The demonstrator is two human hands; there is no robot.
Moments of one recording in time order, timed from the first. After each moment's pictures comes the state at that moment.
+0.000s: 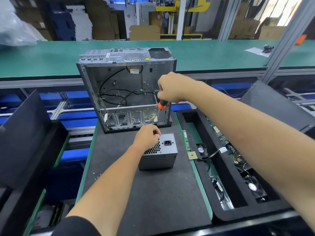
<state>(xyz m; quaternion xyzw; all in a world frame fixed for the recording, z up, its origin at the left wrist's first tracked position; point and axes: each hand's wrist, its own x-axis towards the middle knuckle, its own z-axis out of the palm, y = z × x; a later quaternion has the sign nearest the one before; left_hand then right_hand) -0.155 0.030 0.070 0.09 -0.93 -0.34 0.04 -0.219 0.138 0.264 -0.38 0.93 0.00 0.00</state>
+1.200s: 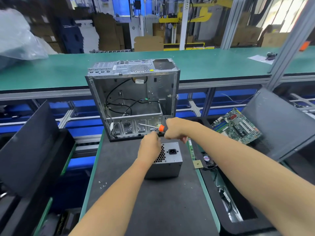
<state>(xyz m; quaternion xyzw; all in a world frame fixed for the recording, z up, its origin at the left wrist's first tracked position) -0.148 0.037 0.071 0.15 -0.94 -0.28 0.13 -0.211 0.143 0.178 -0.26 0.93 -0.06 0.25</state>
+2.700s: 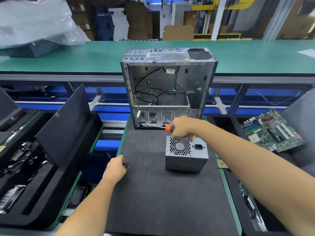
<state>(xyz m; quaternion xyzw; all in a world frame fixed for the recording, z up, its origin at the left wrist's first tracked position) 0.001 -0.119 -0.030 0.37 -0.90 -0.23 -0.02 -0.197 0.079 0.152 -0.36 0.90 0.00 0.26</state>
